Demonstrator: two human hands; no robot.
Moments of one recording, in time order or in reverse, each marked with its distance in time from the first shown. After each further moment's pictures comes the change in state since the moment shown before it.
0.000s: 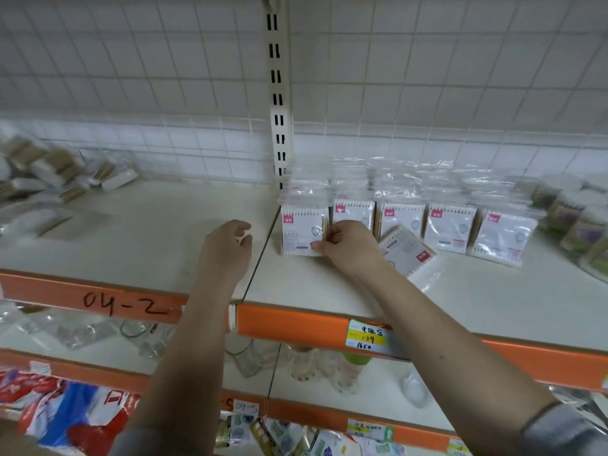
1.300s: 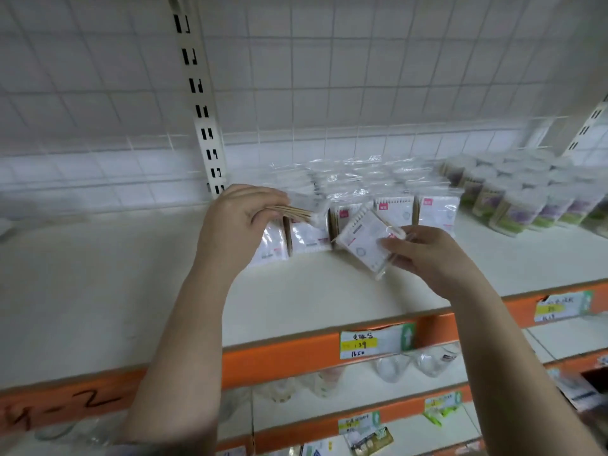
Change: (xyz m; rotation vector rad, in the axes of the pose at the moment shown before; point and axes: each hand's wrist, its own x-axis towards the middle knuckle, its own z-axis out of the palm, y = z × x) left_hand 0.035 0.076 0.008 -0.301 -0.077 0.874; right_hand -0.061 0.037 -0.088 0.502 0.416 0.315
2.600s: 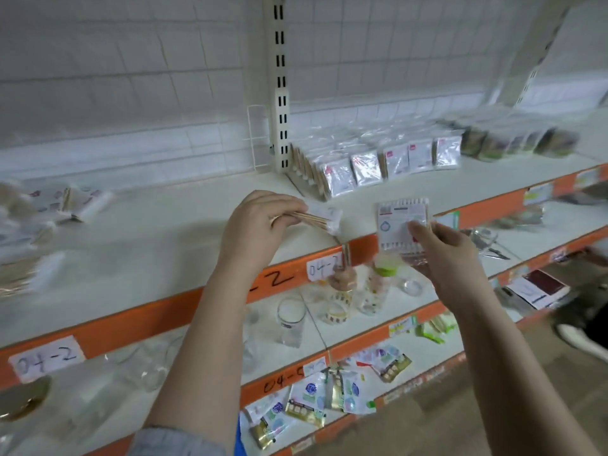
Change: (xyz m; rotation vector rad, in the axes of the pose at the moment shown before) left_hand -0.115 -0.048 -0.161 -0.156 -0.203 0.004; right_hand -0.210 0.019 0.168 0.123 0.407 -0.041
